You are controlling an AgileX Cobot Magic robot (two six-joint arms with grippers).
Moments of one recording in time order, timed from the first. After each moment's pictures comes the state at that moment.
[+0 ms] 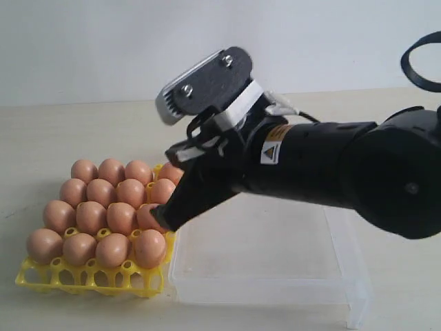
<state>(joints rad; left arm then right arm) 0.04 0.01 0.00 0.10 0.39 0.03 0.89 1.47 -0.81 0.25 -0.10 -0.32</state>
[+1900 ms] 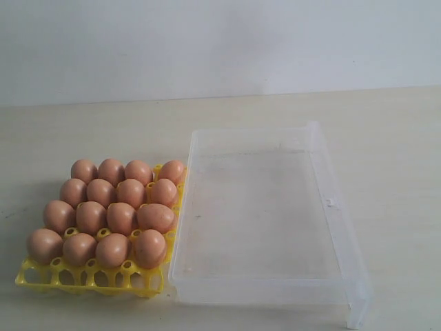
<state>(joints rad) 0.04 0.01 0.00 0.10 0.39 0.03 0.12 0.11 0.00 0.21 -0.07 -0.33</state>
